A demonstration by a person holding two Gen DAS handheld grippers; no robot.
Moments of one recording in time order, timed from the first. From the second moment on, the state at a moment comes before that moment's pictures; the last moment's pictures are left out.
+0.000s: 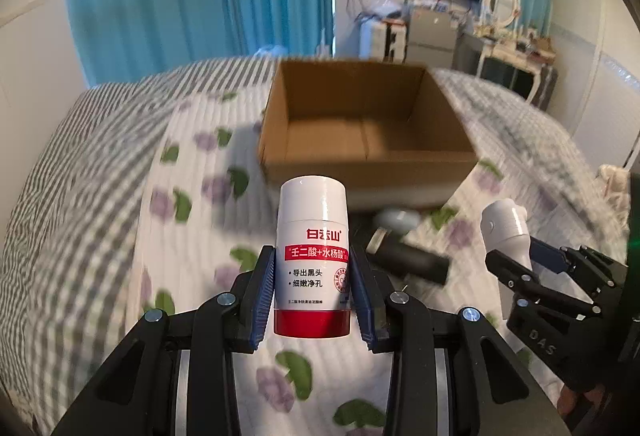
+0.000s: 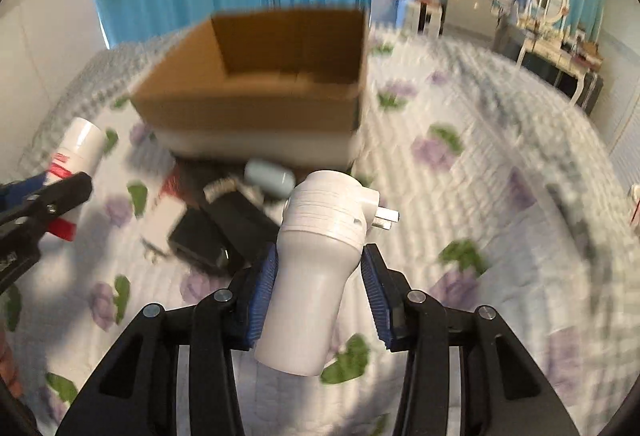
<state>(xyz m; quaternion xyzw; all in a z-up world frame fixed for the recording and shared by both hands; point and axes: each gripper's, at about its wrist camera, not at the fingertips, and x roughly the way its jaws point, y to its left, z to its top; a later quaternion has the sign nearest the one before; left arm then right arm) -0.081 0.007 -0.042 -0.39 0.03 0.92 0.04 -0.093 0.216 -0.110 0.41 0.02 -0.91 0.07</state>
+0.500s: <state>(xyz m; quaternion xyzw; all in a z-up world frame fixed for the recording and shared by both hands) -0.224 0.025 0.008 -0.39 0.06 0.92 0.04 -0.193 0.196 0.013 0.28 0.05 -0.95 0.13</state>
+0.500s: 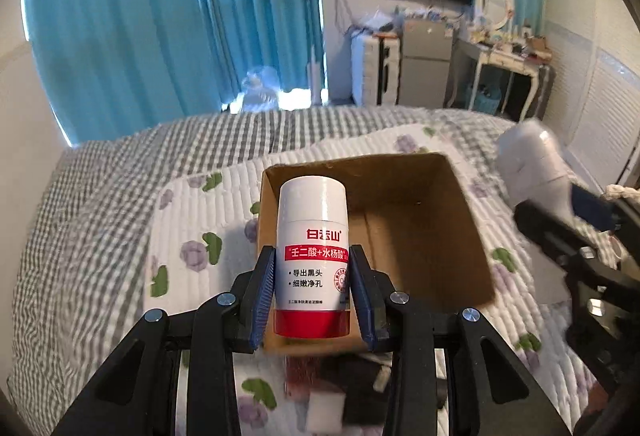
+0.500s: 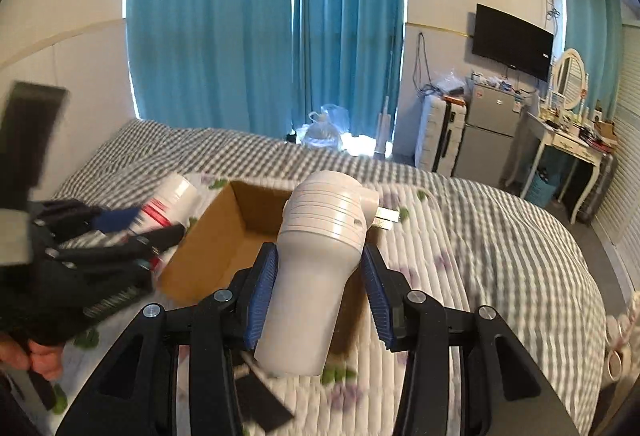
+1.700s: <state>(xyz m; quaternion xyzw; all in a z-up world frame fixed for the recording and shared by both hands) -0.236 -0.006 -0.015 -0.34 0.05 0.94 -0.02 -0.274 0.177 -0.059 0.34 0.02 -0.93 0.12</state>
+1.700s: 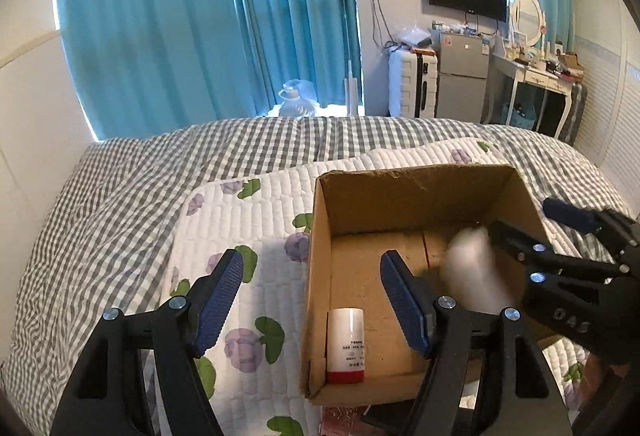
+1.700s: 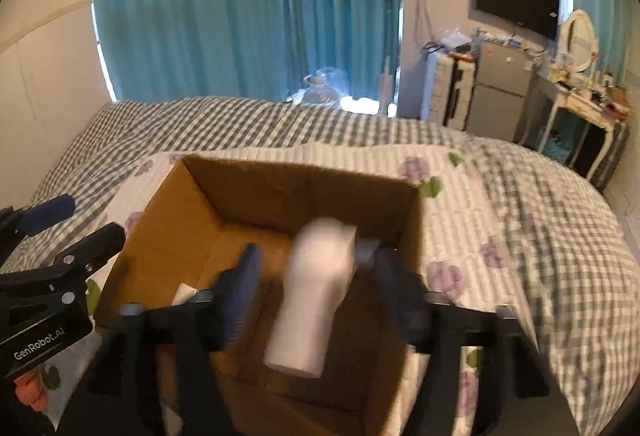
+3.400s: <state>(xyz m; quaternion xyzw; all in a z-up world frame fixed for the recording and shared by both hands) -0.137 0.010 -0.172 -0.50 0.09 0.86 0.02 -0.147 0.211 -0.128 0.42 0.04 -0.90 0.11</state>
